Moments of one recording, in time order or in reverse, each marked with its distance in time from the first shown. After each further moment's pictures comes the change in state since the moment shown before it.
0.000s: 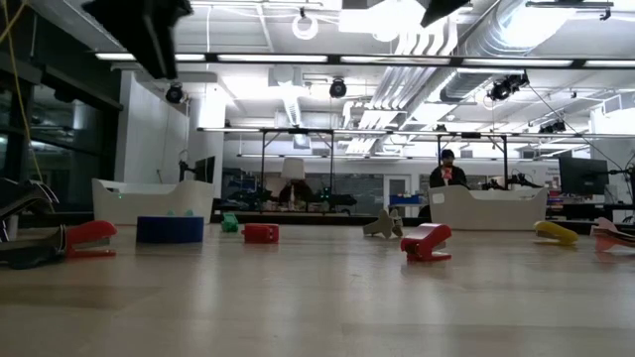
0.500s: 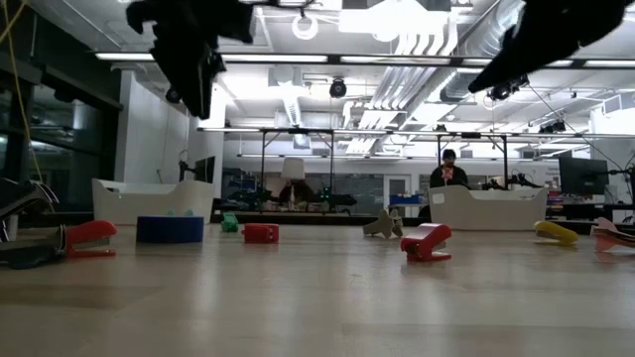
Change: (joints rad) left arm 0.336 0.069 0.000 0.098 0.290 0.206; right arm 0.086 -0.356 -0.631 0.462 0.016 0.135
